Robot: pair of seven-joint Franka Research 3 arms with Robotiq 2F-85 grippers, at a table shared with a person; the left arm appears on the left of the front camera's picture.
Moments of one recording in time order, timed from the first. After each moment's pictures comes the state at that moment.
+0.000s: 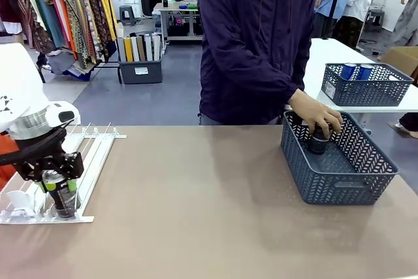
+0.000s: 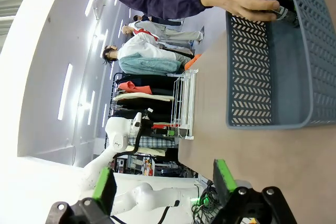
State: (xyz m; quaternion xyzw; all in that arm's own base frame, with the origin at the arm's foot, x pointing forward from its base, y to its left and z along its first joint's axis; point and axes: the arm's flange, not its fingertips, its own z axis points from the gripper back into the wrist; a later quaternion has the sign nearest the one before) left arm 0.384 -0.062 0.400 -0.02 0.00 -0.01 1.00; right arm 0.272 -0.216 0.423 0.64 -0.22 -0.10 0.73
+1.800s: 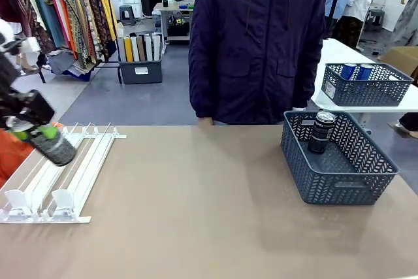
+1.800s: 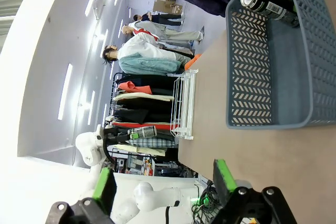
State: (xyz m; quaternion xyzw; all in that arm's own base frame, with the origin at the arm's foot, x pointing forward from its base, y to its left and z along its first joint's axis) left arm 0.317 -0.066 0.565 -0.11 -0.14 -0.09 0.98; right arm 0.272 -0.216 0.423 0.64 -0.22 -0.10 0.73
